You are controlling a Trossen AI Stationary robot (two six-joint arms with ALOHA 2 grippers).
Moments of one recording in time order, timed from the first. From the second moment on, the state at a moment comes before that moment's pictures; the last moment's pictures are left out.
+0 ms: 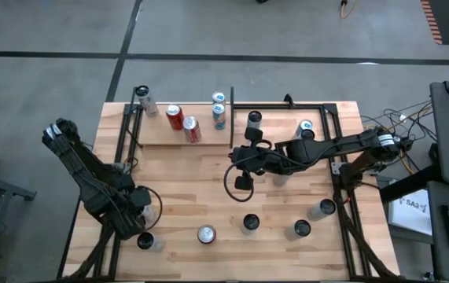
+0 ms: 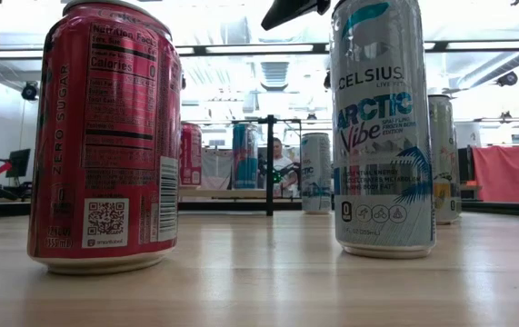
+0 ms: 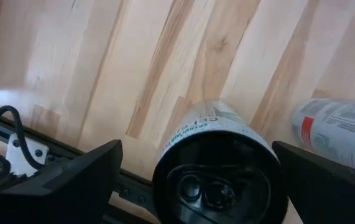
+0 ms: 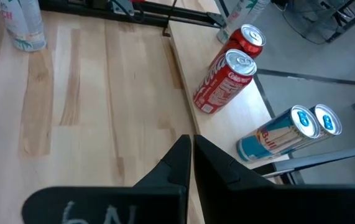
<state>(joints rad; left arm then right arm) -0.88 1.25 1.03 -1.35 -0.21 -1.26 0.14 1.62 1.54 -0.61 0.47 -0.02</state>
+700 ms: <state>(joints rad) -0.88 1.25 1.01 -1.34 -0.21 -1.33 0.12 1.62 1.53 -0.59 0.47 -0.02</state>
